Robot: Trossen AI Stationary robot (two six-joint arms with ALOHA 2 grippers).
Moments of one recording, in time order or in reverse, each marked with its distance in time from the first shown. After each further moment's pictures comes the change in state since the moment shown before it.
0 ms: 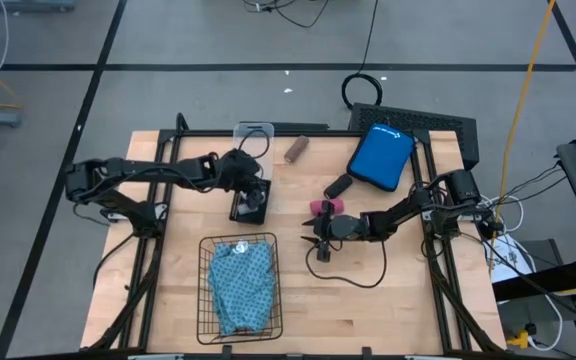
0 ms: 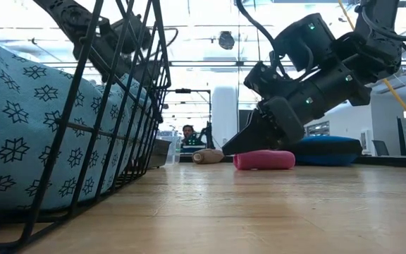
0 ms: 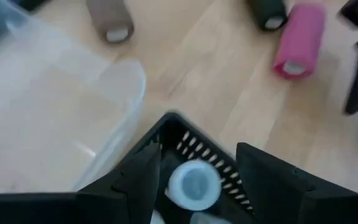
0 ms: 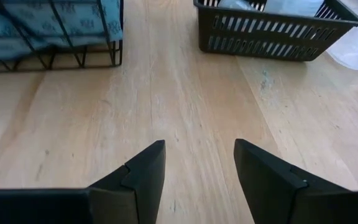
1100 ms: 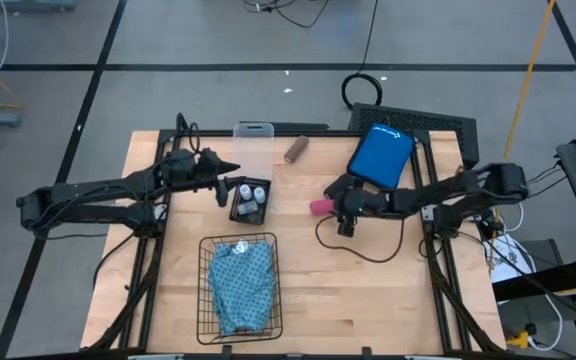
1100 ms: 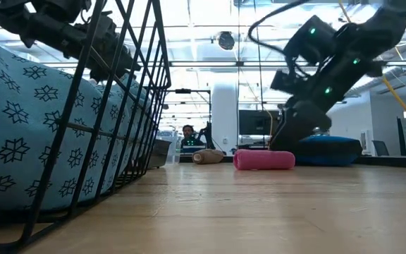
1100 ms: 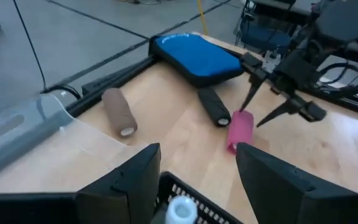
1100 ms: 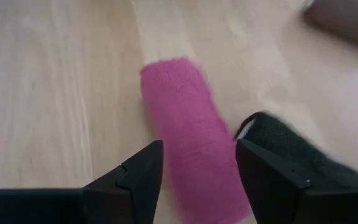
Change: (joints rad) left arm 0.026 -0.559 -0.287 0.221 0.021 0.055; right arm -0.202 -0.400 -0.089 -0.587 0.005 -0.071
